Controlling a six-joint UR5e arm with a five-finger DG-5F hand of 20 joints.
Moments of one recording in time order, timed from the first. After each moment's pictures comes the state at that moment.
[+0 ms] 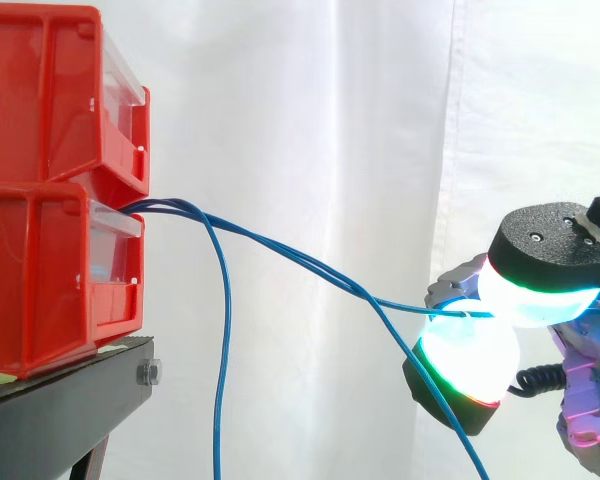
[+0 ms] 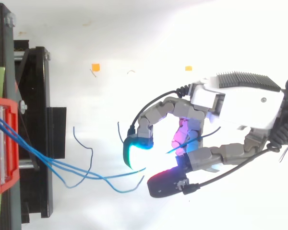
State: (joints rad) arm 0.23 -2.11 -1.43 -2.93 -1.17 -0.32
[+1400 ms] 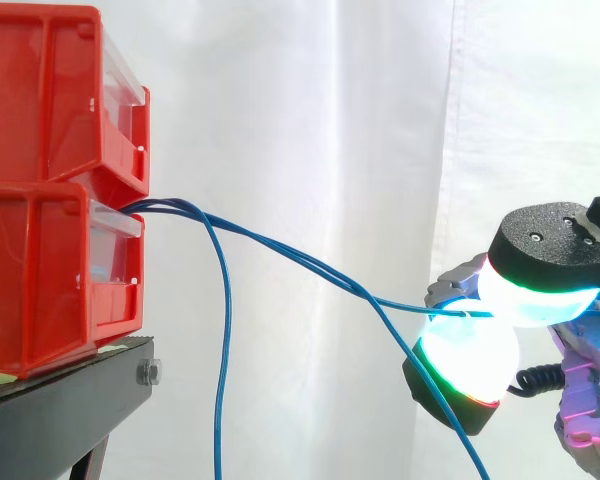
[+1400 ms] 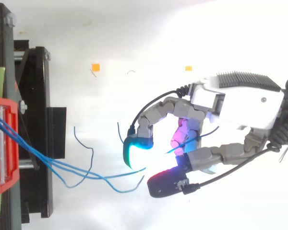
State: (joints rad) arm 0.23 -2.11 -1.43 -2.93 -1.17 -0.32
